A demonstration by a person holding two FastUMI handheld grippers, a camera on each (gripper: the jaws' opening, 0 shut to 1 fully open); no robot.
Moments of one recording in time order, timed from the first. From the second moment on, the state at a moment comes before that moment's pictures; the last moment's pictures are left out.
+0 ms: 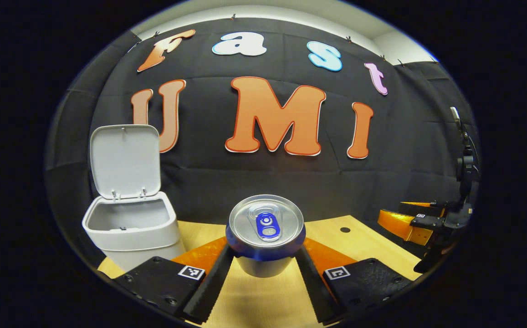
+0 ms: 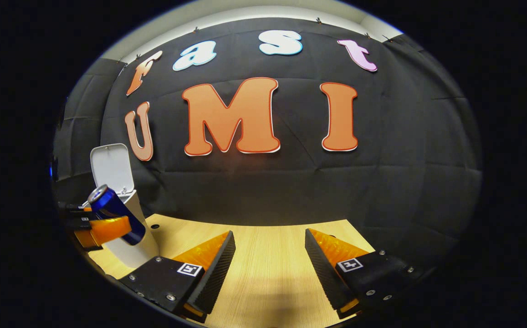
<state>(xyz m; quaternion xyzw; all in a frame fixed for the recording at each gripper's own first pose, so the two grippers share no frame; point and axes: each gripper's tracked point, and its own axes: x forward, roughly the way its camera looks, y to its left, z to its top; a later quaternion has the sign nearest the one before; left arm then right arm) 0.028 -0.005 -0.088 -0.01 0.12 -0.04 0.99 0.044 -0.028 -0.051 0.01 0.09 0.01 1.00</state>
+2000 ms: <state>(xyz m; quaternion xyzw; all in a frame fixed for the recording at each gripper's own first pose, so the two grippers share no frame) 0.103 0.255 -0.035 0.00 0.06 0.18 0.98 0.043 -0.046 -0.060 0.01 0.11 -0.03 0.99</state>
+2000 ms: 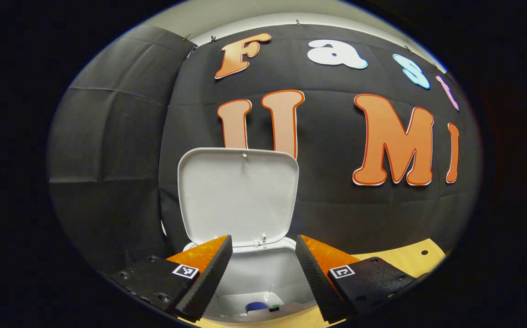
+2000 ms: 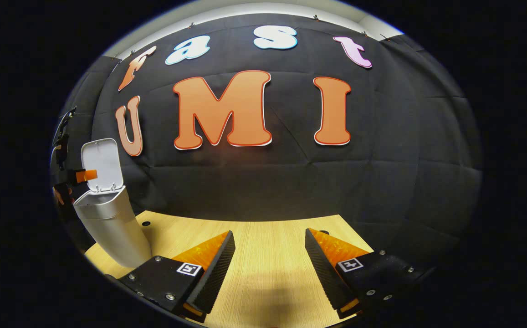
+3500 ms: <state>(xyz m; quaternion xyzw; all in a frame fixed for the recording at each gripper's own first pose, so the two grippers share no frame) 0.211 0.326 0.133 -0.02 0.14 0.15 0.98 0.032 -0.066 -0.056 0.03 0.11 -0.03 0.99</state>
